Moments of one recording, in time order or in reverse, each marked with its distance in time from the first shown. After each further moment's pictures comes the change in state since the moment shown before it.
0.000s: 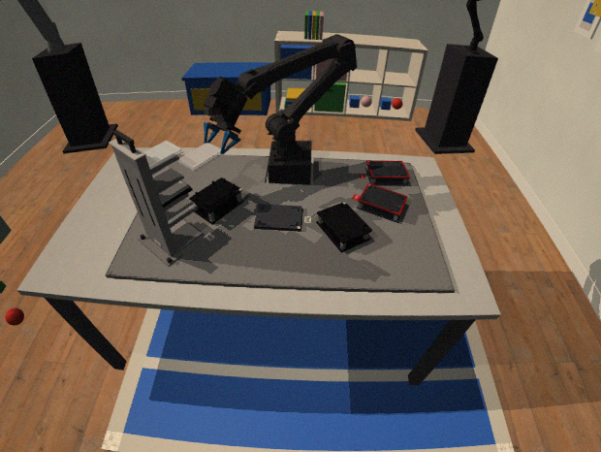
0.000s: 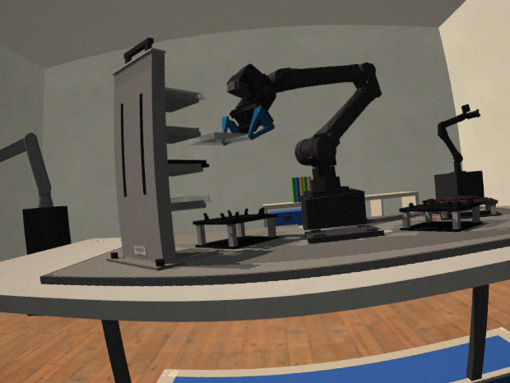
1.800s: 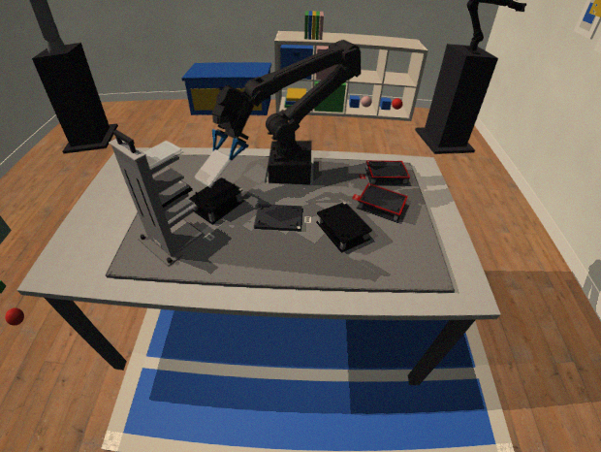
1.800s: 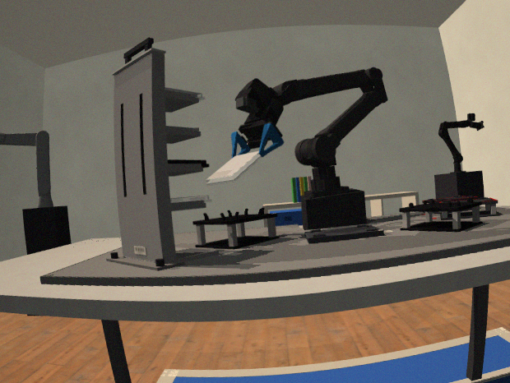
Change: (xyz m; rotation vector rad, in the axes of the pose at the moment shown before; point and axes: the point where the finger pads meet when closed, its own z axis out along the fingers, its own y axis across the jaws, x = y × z) arm 0.050 0.003 0.006 -0.008 0.034 0.010
